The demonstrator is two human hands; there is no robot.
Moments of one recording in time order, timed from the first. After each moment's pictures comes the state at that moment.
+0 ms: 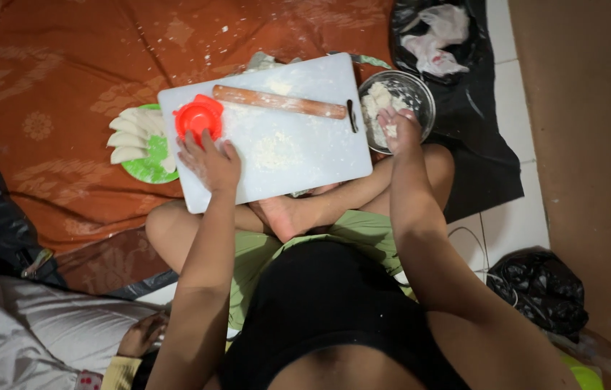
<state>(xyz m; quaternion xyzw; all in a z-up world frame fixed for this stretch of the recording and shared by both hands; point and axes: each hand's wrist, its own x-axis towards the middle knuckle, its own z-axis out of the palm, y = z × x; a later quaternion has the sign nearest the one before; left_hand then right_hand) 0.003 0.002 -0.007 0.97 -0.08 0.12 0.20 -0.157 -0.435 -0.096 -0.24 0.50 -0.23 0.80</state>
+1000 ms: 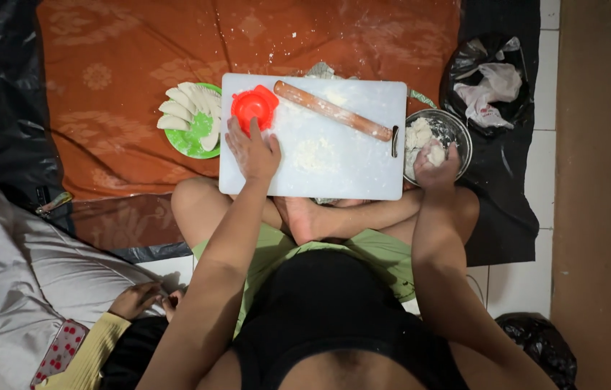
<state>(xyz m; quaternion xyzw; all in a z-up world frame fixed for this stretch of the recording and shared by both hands) -0.004 0.003 0.001 0.96 -0.06 0.11 0.23 -0.157 -0.433 -0.058 -0.21 0.50 -0.12 0.83</state>
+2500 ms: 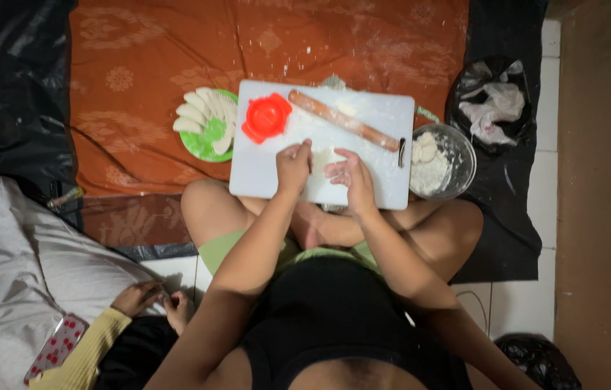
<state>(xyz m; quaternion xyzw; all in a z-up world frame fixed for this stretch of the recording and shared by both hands) -0.038 -0.051 0.055 0.68 0.20 -0.11 0.69 -0.126 -0.183 0.083 -0.60 0.17 0.02 0.78</state>
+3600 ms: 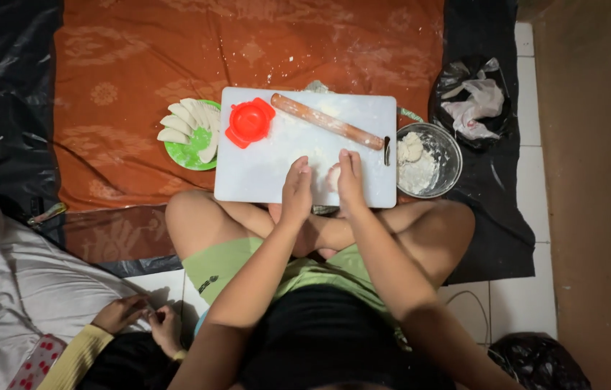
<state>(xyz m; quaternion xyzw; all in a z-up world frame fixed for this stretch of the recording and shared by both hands) -0.108 -0.058 0.085 0.72 0.07 -0.19 0.66 -0.119 -0.185 0.058 -0.59 0.33 -0.10 0.73</state>
